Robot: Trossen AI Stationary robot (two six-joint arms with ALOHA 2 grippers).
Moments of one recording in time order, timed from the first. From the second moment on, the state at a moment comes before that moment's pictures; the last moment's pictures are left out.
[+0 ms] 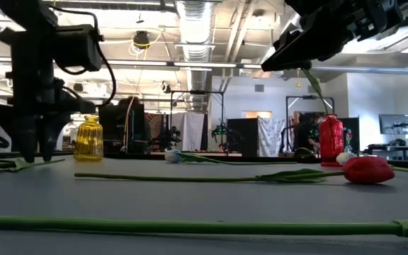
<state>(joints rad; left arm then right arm) 0.08 1.15 0.49 -0.75 -0.08 -1.48 0.16 1.25 0.69 0.04 0.00 -0.13</state>
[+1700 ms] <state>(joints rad) 0.03 1.15 0.70 -0.28 0.15 -1.14 0.16 1.25 0.69 0.11 0.00 -0.28</state>
